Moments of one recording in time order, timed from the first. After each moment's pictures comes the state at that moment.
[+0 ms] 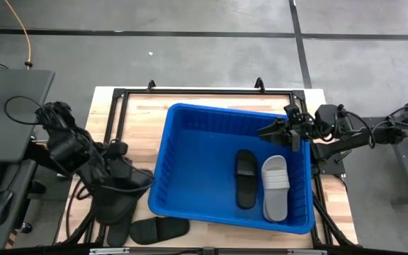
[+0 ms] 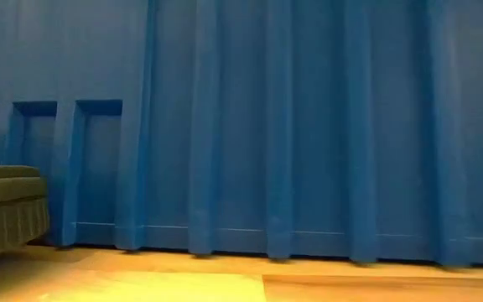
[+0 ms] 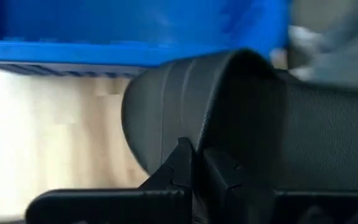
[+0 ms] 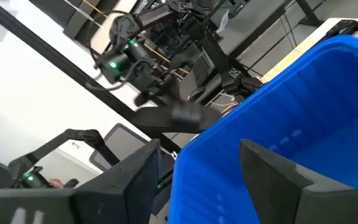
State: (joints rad) left arm -0.69 1.30 1.63 -1.58 -0.22 -0.69; right arm 0.12 0.74 0.91 -0.21 0.03 0.80
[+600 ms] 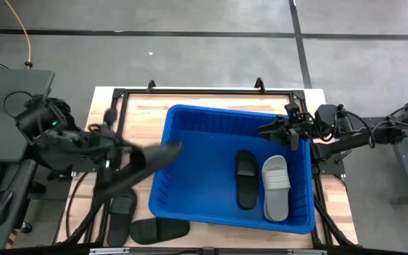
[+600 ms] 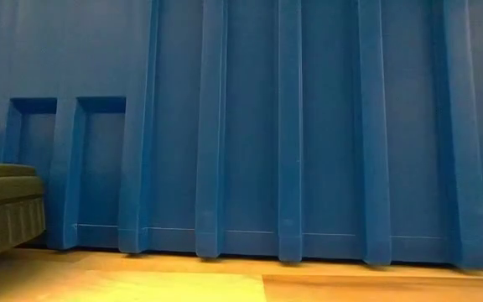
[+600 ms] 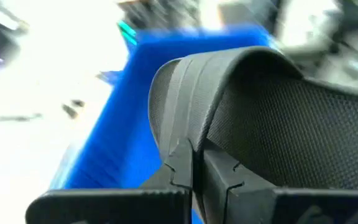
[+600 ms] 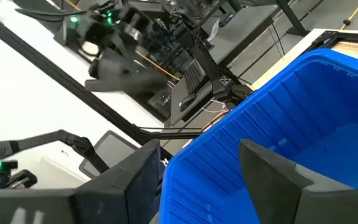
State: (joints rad) left arm -0.67 1.30 1.98 -1.40 -0.74 -0.39; right arm 0.12 0.74 0.91 -0.22 0.08 0.79
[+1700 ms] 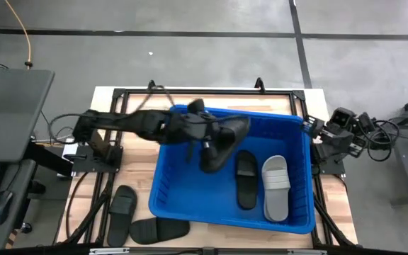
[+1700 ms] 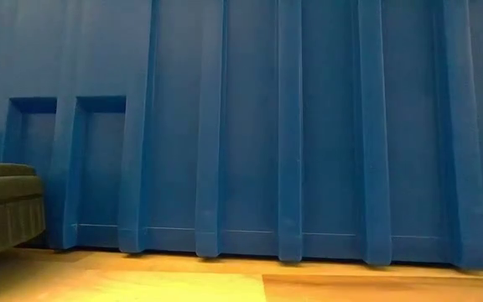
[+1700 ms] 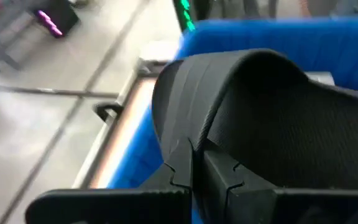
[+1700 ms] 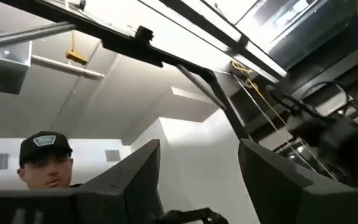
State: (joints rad) left arm -0.04 1.75 1.95 -0.80 -0.51 -0.01; right arm 0.18 0.21 0.41 0.64 -0.21 0.70
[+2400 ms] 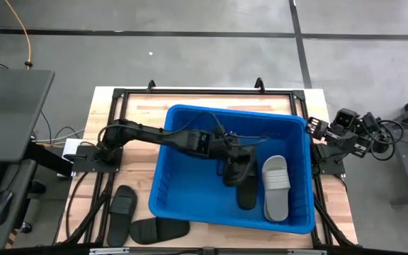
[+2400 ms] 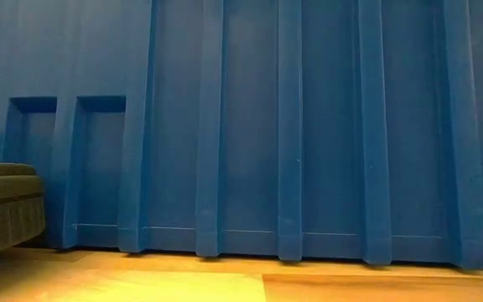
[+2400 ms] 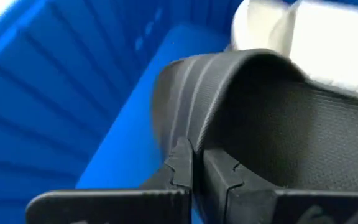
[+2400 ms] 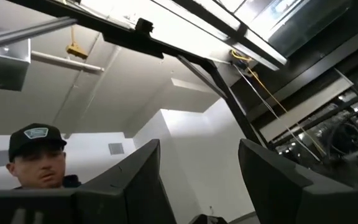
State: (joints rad) left arm -0.02 2.07 1.95 -0.71 -0.36 -0.29; right arm 0.18 0.07 0.41 0.45 -0.23 0.72
